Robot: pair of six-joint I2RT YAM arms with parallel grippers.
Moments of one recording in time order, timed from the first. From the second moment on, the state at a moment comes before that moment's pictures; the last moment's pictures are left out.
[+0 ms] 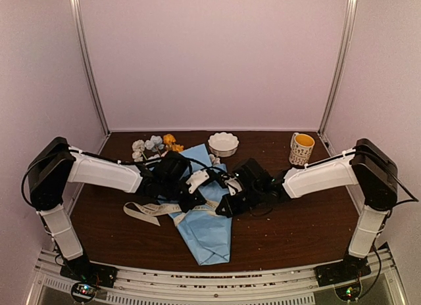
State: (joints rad) left arm -0.86 1.78 1.01 -0.07 0.20 0.16; right arm 0.92 1.81 1.03 -0.05 -0.29 0.52
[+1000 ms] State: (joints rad) left arm -0.84 1.82 1.02 -0.08 0.18 0.19; right arm 0.72 1.52 0.77 -0.31 -0.39 0.35
